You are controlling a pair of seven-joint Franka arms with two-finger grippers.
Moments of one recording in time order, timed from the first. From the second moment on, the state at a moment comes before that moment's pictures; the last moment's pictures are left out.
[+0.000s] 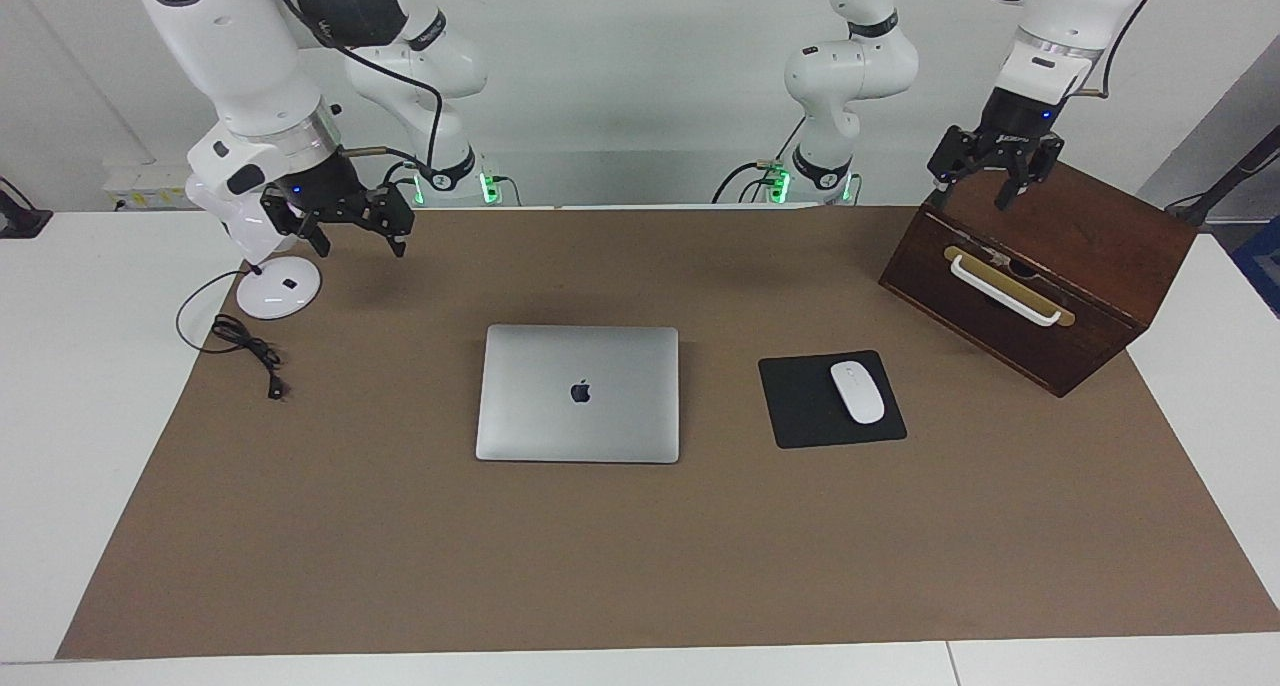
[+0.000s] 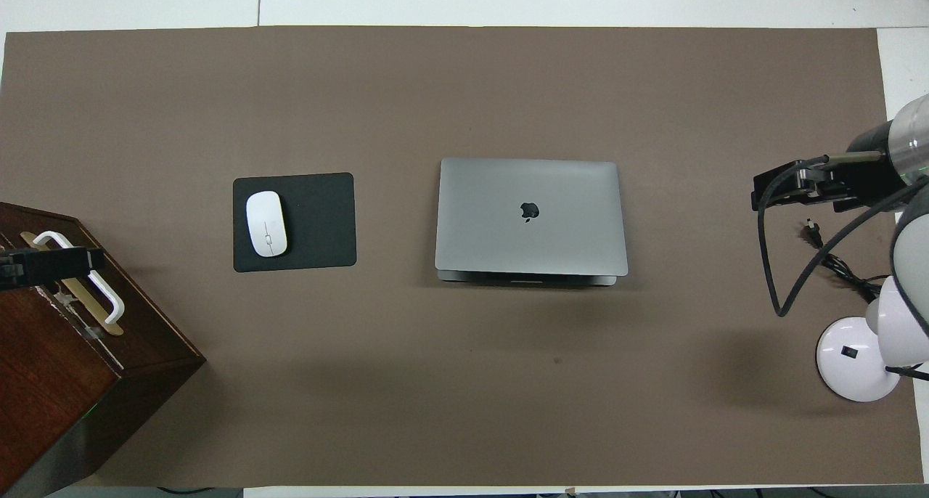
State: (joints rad) left arm 0.08 -0.37 -0.06 -1.99 -0.13 1.81 0.01; right arm 0.03 0.00 0.02 -1.62 0.04 1.58 0.09
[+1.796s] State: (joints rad) left arm -0.04 -0.09 0.05 -1.63 -0.07 1.56 0.00; right arm 0.02 0.00 0.01 -1.58 0.04 1.59 0.09
